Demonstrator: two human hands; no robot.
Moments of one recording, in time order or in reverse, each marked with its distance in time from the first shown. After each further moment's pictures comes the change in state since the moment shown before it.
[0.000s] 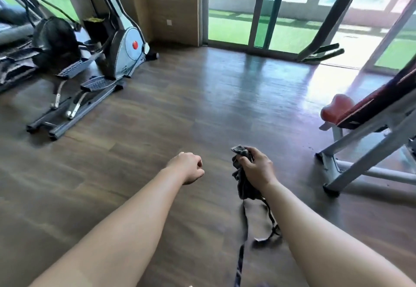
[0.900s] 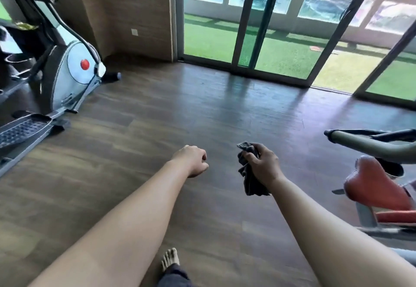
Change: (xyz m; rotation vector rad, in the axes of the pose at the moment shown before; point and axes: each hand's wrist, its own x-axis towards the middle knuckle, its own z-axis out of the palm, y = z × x) left_hand 0.680 -0.037 -0.267 -0.003 0.033 0.166; right_hand 0.705 -0.086 0.030 -0.057 0.107 0.036
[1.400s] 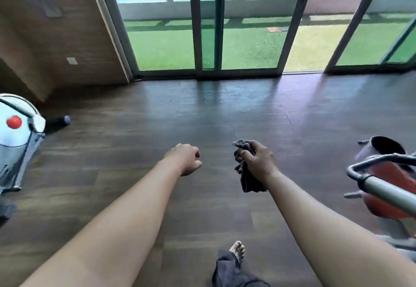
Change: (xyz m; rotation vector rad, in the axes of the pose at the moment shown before) left_hand 0.368 -0.005 -0.137 0.163 -0.080 0.176; right_hand 0.327 -0.024 -0.009 0.140 0.173 0.140
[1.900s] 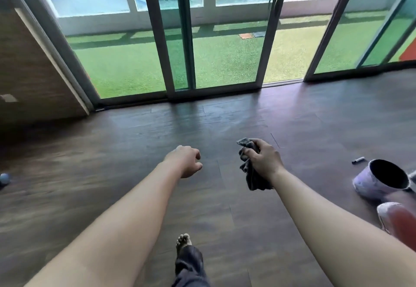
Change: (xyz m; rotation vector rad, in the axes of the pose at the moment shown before) left_hand 0.377 0.048 -0.145 0.042 -0.024 0.147; right_hand 0.366 -0.025 -0.079 -0.029 0.142 0.070
